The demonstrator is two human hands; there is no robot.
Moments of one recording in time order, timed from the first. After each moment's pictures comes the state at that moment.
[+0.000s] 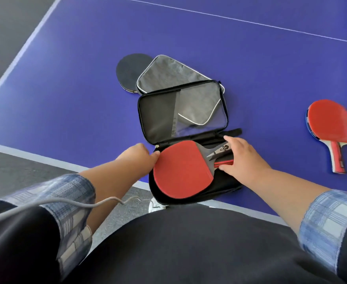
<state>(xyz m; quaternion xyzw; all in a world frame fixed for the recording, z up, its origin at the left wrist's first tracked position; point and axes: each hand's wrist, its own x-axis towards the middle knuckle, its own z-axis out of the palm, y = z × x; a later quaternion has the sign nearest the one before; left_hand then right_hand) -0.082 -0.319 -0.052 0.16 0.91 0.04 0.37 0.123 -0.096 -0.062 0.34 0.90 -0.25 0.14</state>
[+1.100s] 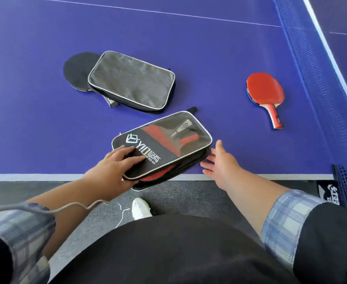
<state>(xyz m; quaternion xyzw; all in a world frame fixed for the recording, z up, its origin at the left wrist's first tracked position) -0.046 -0.378 -0.057 0.56 0.77 0.09 0.30 0.188 -0.160 -0.068 0.67 0.34 -0.65 -0.08</state>
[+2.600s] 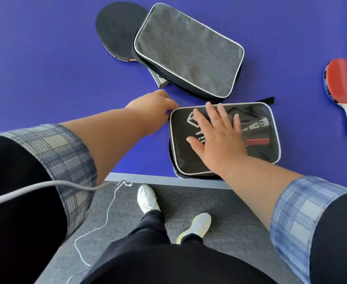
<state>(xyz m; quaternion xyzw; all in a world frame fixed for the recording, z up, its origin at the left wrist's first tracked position) -0.186 -0.283 -0.105 0.54 0.79 0.07 0.29 0.026 -0.208 -0.105 0.33 0.94 -0.04 0.12</state>
